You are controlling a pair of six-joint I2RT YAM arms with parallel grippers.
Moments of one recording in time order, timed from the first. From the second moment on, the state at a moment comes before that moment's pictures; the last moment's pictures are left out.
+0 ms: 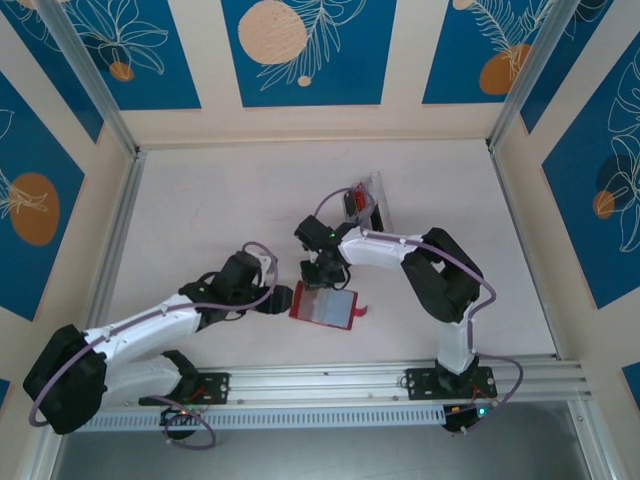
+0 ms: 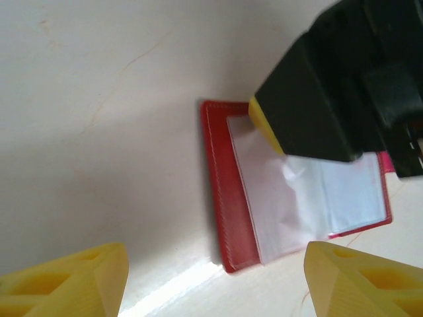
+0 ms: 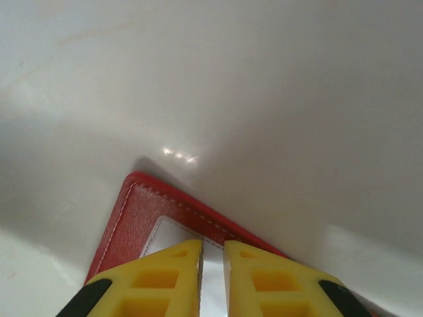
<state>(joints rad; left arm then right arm) -0.71 1.11 0.52 -0.28 0.15 -0.52 0.83 1.93 1.26 -0.67 -0.20 0.61</state>
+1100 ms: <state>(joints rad) -0.74 1.31 0.55 -0.24 0.29 -0.53 0.88 1.85 1.17 -0.70 -0.32 0.62</state>
